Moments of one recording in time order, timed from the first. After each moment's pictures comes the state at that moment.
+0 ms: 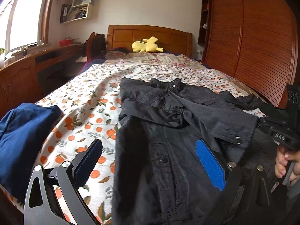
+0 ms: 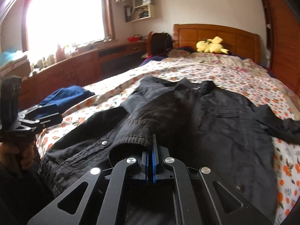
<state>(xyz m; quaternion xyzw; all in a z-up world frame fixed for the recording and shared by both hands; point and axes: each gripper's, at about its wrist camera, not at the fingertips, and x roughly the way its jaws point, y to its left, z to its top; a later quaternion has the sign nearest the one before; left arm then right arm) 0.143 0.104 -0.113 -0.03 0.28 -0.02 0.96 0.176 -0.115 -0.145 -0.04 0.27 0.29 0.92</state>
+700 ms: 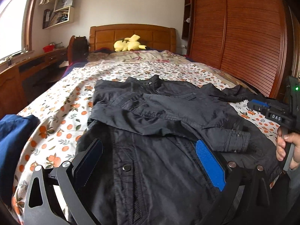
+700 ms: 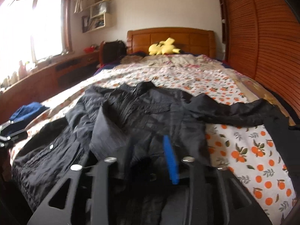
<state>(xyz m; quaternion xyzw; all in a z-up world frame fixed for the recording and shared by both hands) 0.166 0.040 -0.119 -0.01 0.28 -0.07 0.96 0.192 -0.228 -0.147 -0.01 0.25 0.14 0.96</state>
